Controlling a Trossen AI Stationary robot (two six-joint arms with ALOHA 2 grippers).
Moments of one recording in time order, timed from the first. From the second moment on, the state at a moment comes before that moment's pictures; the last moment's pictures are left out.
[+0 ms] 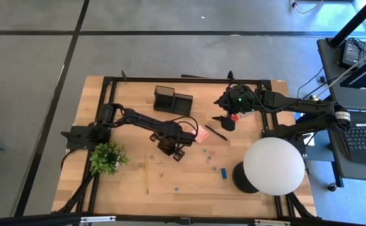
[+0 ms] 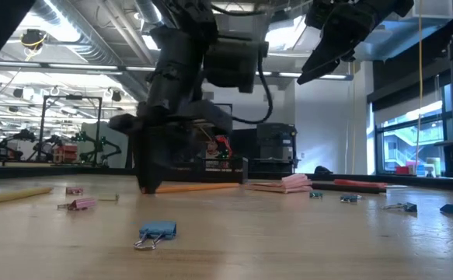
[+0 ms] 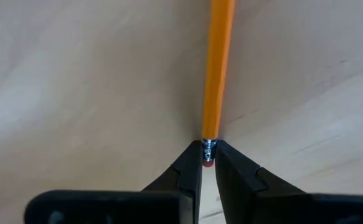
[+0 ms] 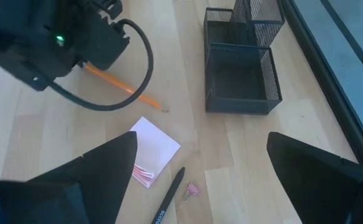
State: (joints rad) left arm -0.06 2.10 1.47 -1.07 0.17 -0.99; right arm -0.25 1.15 0.94 -0.51 -0.04 -0.11
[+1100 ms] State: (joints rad) left arm -0.02 2.15 1.47 -1.14 0.16 -0.78; right arm -0.25 1.15 0.94 -0.51 -0.04 -0.11
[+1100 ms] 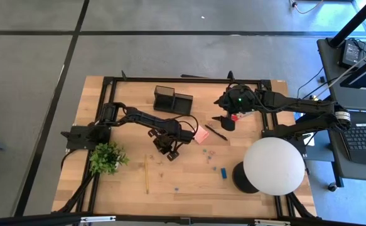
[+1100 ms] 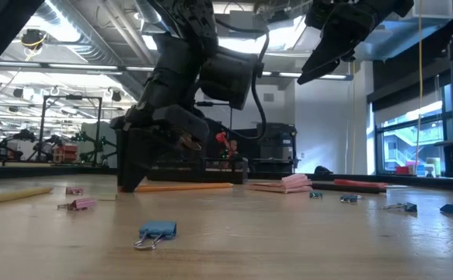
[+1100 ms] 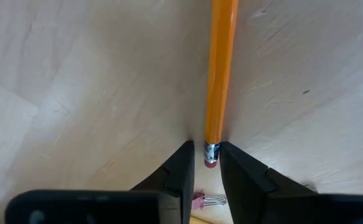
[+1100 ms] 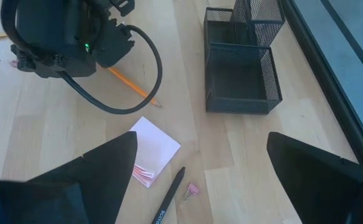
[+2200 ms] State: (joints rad) left arm -0.02 1.99 1.46 -1.17 0.13 -0.74; right arm -0.25 1.15 0.94 -0.50 -0.04 -0.12
